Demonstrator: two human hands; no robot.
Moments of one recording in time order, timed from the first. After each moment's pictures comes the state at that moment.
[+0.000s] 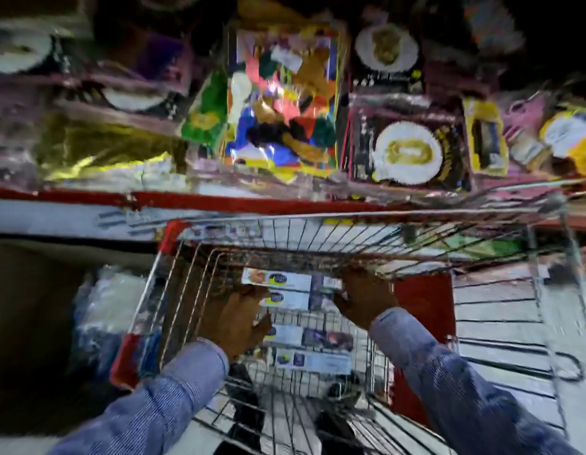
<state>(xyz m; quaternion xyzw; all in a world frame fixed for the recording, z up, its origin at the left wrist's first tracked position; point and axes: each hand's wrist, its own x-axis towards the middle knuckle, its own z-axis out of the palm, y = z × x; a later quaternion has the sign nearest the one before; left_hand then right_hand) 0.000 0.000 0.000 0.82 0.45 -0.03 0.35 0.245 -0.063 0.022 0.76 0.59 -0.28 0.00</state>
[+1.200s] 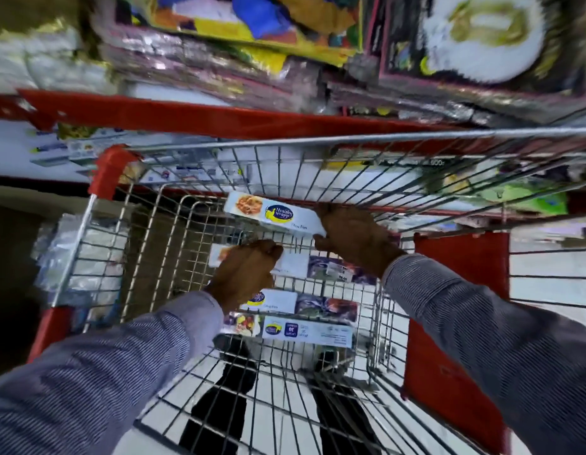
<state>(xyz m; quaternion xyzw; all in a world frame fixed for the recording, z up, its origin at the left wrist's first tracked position) 0.042 0.014 -0.137 0.92 0.30 -0.15 0.19 0.261 -0.013 -0.110 0.66 0.73 -0.18 0.08</state>
